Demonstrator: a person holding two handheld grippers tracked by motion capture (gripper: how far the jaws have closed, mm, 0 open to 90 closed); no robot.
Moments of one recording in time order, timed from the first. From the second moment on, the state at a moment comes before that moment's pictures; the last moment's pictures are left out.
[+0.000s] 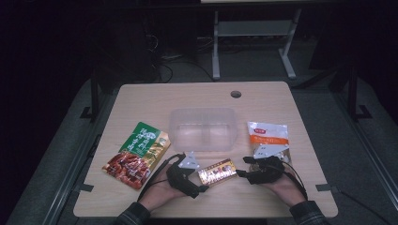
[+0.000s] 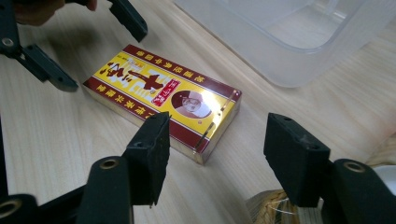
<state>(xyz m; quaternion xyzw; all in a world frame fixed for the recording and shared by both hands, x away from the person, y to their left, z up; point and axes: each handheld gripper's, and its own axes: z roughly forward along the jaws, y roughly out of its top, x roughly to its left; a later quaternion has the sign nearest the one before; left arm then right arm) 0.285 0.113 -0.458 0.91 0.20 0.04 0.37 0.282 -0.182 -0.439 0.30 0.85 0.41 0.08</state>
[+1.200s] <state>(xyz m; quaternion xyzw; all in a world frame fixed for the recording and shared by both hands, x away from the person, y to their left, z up) 0.284 0.098 -0.465 0.92 0.18 0.06 0.34 0.282 -0.189 -0.438 0.31 0.84 0.43 0.11</state>
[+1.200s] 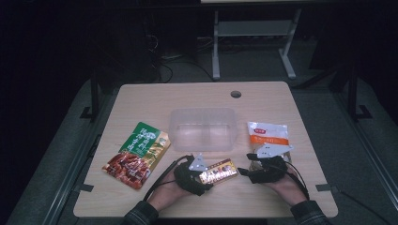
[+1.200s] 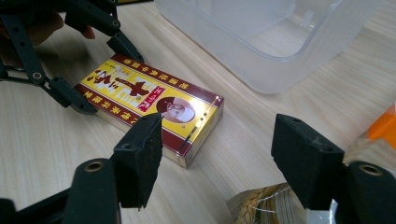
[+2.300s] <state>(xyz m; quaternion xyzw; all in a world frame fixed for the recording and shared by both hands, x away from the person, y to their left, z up) 0.289 0.198 -0.418 0.87 0.13 -0.02 0.48 0.276 -0.178 -0.425 0.21 0.83 0.51 0.01</state>
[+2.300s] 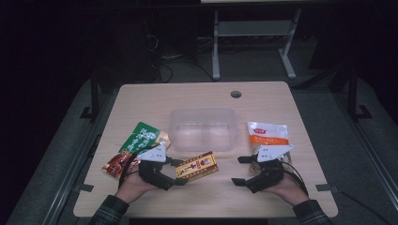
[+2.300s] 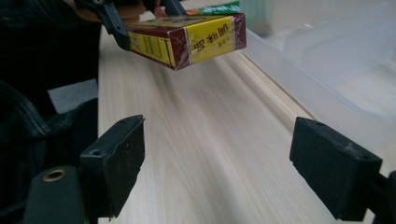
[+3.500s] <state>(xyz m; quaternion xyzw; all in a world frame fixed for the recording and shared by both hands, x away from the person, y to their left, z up) 0.283 0.190 -0.417 0.87 0.09 -0.03 0.49 0.300 -0.118 -0.416 0.10 0.84 0.52 -0.06</state>
